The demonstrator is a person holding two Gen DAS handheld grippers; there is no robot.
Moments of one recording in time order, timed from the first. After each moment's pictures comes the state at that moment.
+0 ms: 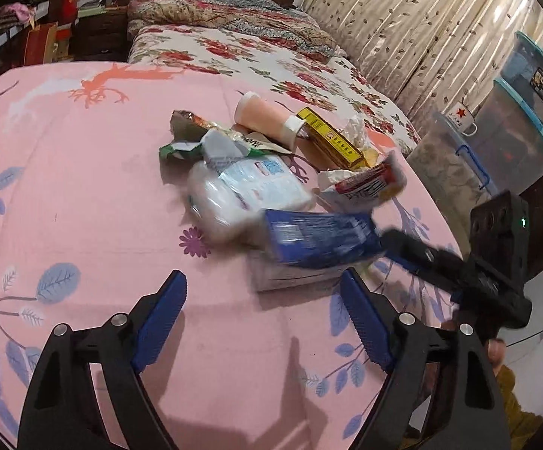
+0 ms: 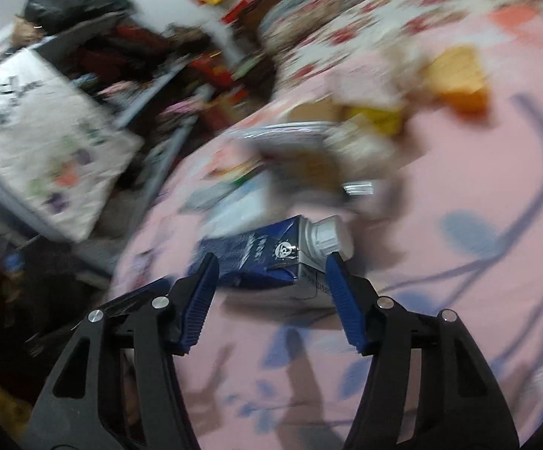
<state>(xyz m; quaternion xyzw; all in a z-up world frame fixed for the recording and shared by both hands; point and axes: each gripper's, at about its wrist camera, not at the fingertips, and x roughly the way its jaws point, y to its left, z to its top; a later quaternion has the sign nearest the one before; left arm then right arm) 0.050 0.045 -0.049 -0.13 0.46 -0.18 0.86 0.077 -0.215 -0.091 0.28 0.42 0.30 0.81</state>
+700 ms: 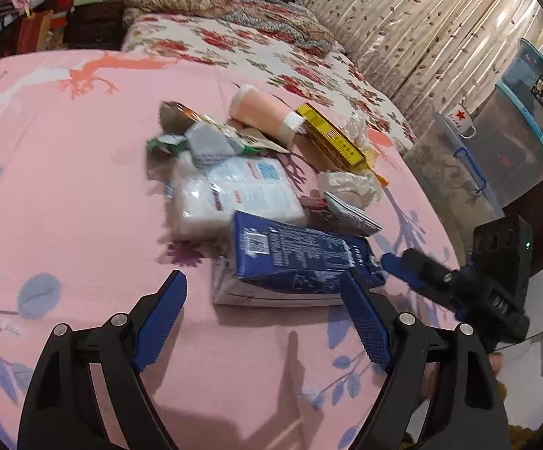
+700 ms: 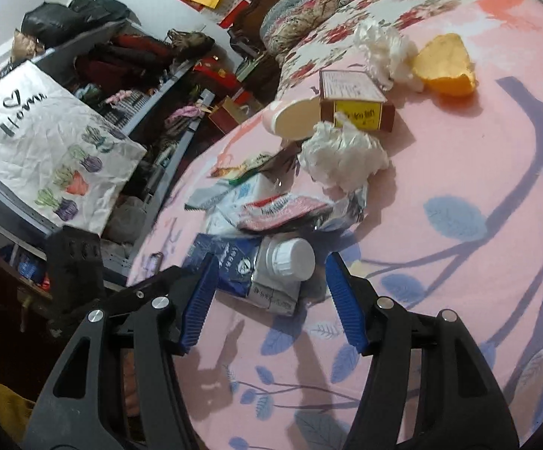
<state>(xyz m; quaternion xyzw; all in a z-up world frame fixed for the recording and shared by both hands) 0.068 0.038 -0.058 -0.14 0.48 -0.20 0.84 0.073 -0.228 -0.098 0.30 0.42 0.28 0.81</state>
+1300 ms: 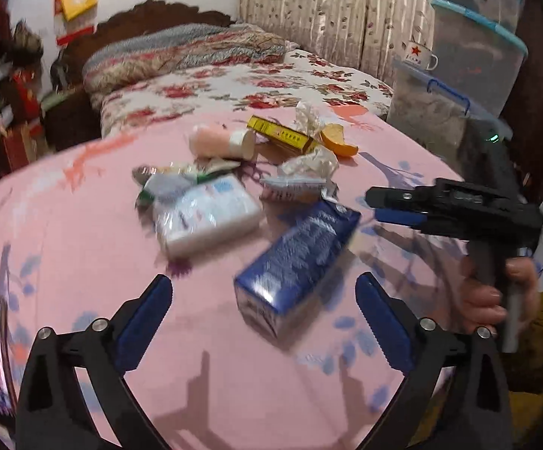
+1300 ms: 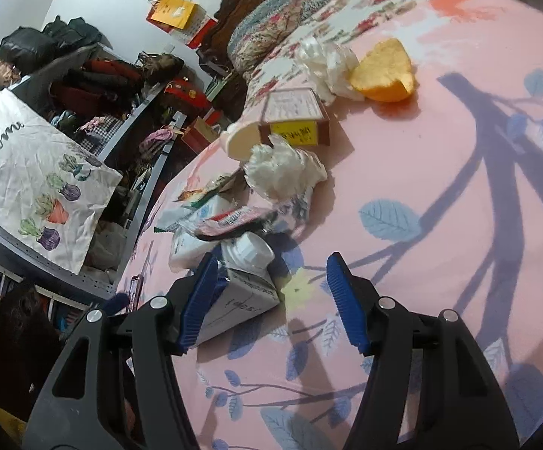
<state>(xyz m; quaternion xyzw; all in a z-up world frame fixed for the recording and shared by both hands) 0.017 -0.017 -0.029 0.07 0.39 -0.21 0.89 0.067 -0.265 -0.103 0.32 0.41 0.22 0.83</state>
